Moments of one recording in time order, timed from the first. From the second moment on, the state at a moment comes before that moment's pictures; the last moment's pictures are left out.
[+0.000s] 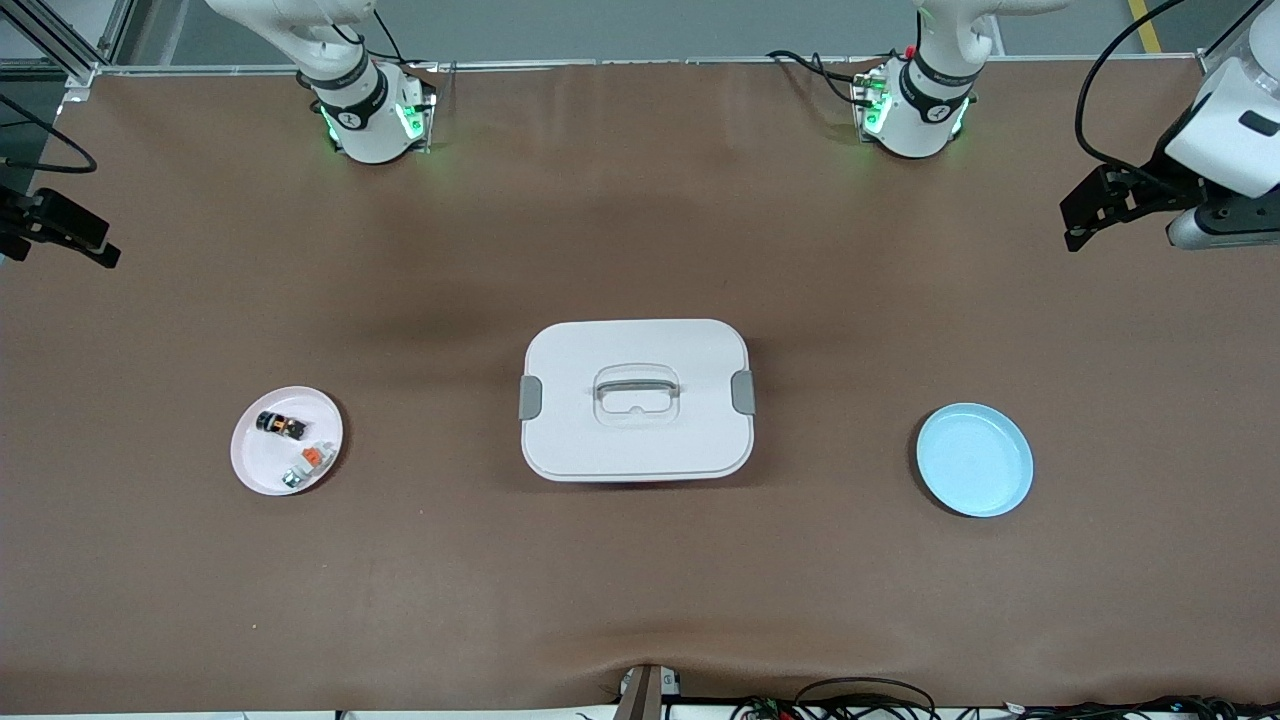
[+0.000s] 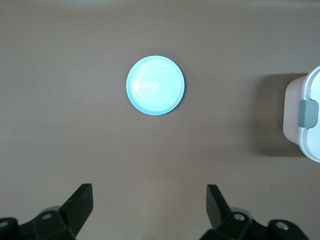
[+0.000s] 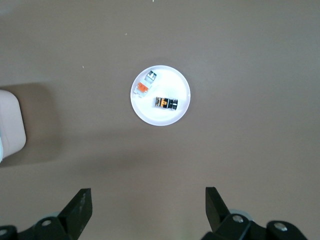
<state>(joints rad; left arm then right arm) -0.03 -0.04 -0.14 -1.52 0.09 1.51 -0.16 -0.06 -0.04 -0.02 -1.57 -0.01 1.53 0.01</state>
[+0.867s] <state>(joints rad) -0.02 -0.04 -0.13 -1.50 0.02 1.45 -0.16 -0.05 -0.04 -0.01 -1.56 0.00 1.48 0.06</state>
